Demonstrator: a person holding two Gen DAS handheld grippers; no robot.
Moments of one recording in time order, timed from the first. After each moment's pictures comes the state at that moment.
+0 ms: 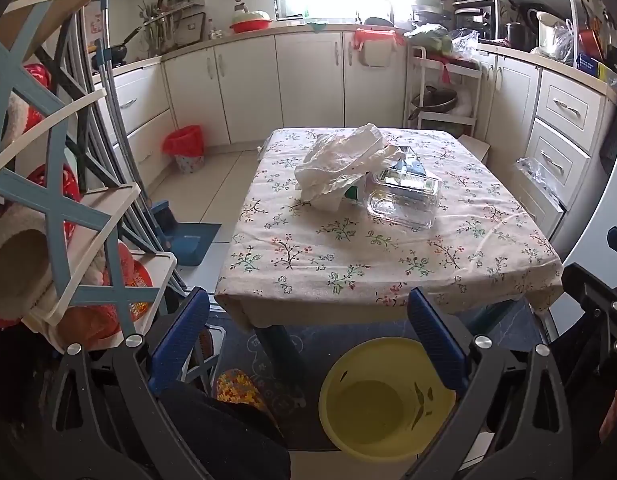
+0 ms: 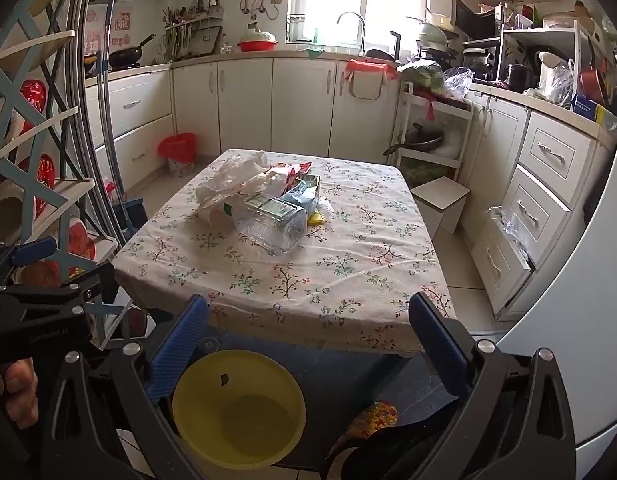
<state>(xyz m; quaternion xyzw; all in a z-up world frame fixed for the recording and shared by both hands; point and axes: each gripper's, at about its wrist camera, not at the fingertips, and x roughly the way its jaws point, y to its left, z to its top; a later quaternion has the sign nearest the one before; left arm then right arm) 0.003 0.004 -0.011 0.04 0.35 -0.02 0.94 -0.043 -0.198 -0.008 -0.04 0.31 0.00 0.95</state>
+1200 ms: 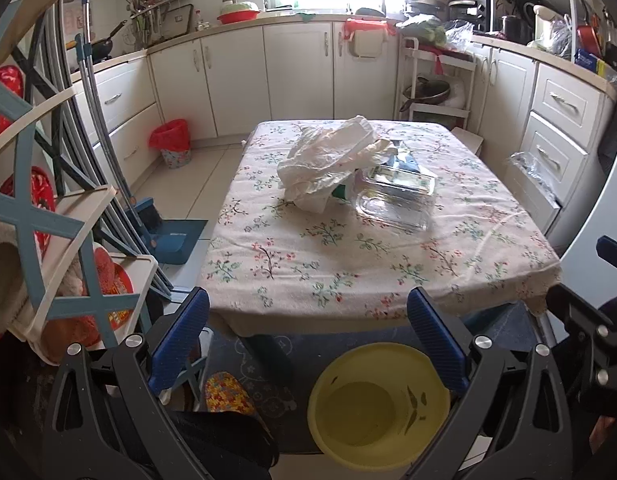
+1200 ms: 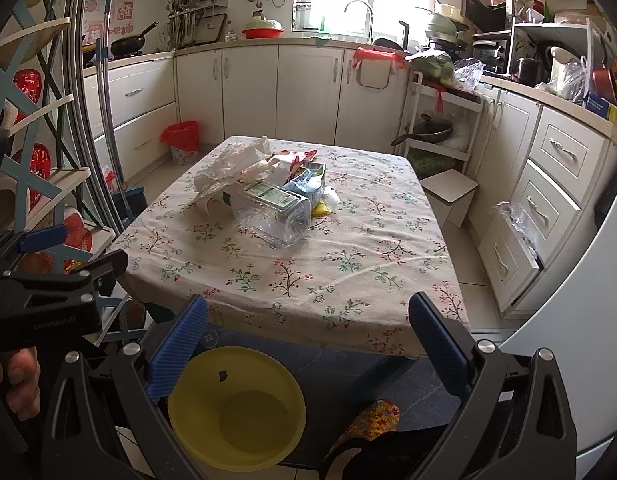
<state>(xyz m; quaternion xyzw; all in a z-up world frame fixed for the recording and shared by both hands) 0.035 -0.007 -0.020 0.04 0.36 -0.04 0.93 -0.021 -0.199 -0.022 -0.04 0.33 0.01 0.94</state>
